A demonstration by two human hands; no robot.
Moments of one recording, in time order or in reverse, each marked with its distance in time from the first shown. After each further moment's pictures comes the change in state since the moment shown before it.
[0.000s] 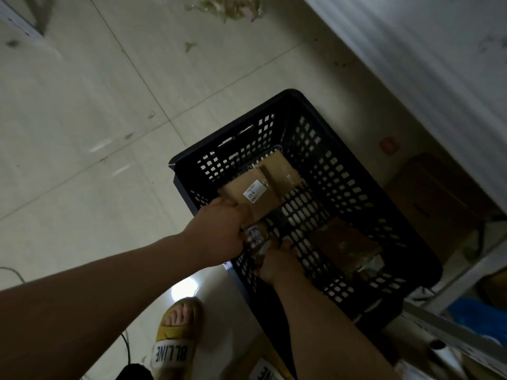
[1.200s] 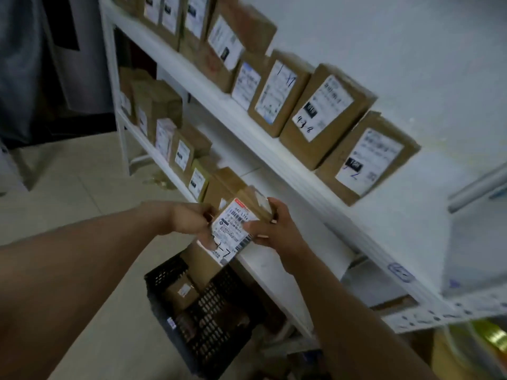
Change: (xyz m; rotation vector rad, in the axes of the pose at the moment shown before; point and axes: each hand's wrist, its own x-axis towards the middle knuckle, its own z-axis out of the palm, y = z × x) left_hand -0.376 0.134 -0.434 -0.510 -0.142 0.244; right_hand -0.622 -0.094 -0.453 1.042 0.465 -0.459
